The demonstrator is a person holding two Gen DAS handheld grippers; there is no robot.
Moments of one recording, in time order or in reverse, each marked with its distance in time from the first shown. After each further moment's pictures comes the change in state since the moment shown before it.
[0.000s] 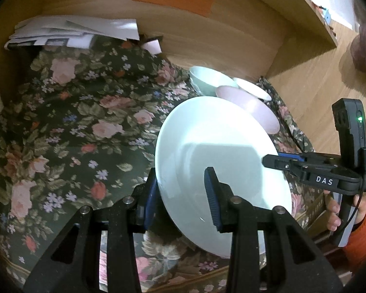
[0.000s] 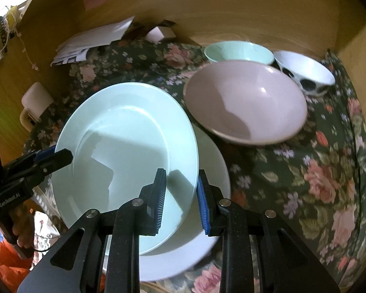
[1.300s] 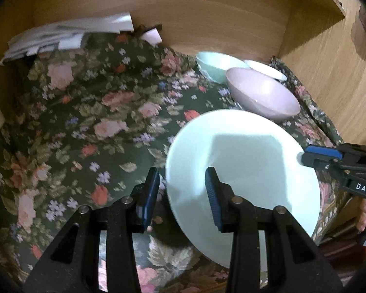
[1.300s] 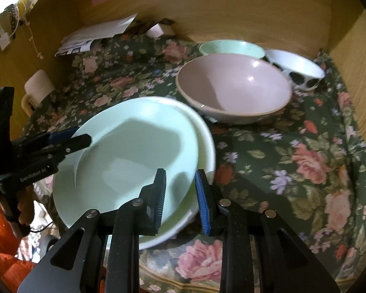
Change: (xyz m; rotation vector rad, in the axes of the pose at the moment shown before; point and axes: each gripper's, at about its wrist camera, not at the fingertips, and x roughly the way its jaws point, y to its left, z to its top) left arm 0.024 -0.006 -0.001 0.101 0.030 0.124; right arm -0.019 -0.001 -0.024 -0.052 -0.065 -0.075
